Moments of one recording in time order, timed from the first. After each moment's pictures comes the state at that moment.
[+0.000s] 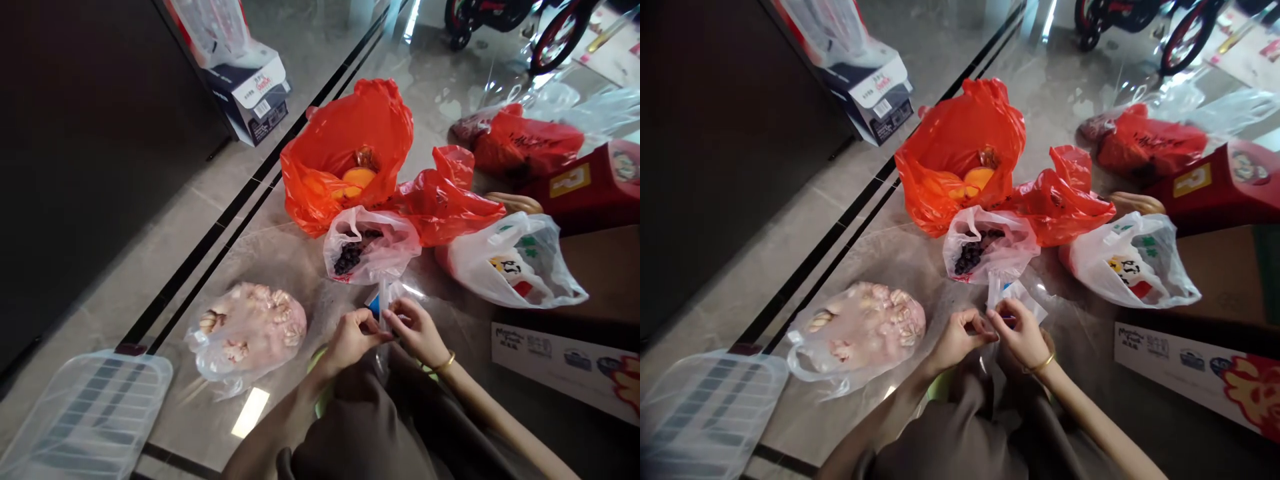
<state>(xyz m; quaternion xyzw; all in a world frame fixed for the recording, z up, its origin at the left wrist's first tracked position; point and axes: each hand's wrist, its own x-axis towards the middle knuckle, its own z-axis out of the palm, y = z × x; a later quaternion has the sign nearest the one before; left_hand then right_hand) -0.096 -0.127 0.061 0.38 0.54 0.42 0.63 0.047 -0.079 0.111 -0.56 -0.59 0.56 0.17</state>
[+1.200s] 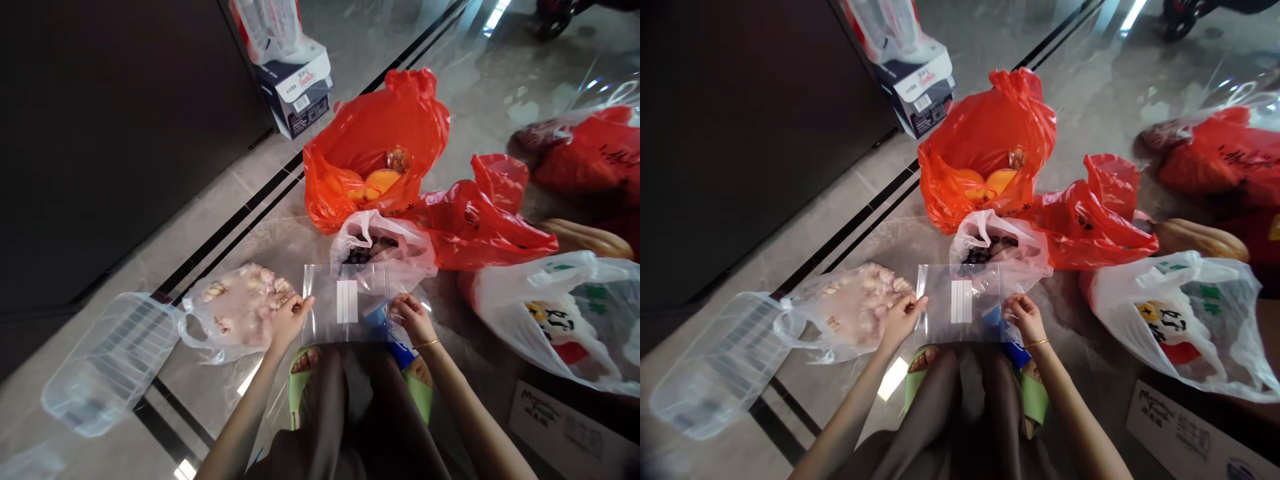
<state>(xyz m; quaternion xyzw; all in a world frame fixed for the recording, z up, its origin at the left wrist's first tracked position) -0.157 -0.154 -0.014 0.32 0.83 0.34 0.30 0.100 -0.006 0.005 -0.57 -0.26 0.75 0.24</state>
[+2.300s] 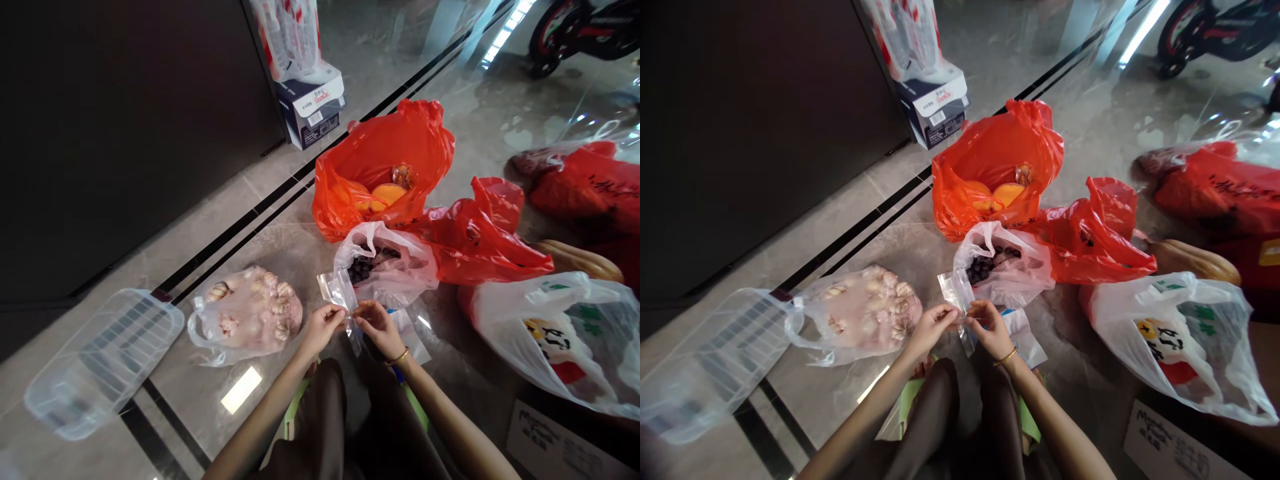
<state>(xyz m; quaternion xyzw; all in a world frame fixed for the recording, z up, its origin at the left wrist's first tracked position) -0.103 -0.119 0.017 0.12 0.62 0.51 0.58 0.040 -0.038 0.009 -0.40 -0.52 0.73 0.20</state>
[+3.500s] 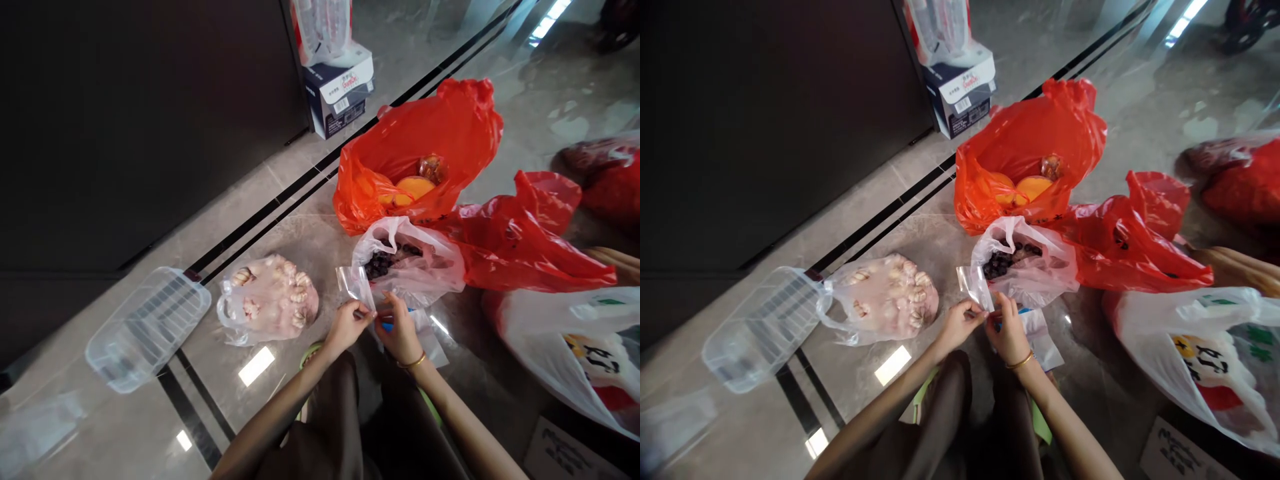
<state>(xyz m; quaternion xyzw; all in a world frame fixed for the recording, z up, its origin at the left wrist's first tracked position) -0.087 -0.113 0.003 0.29 0.72 0.44 0.46 0.045 -0.042 0.005 -0.38 -0.74 0.51 0.21</state>
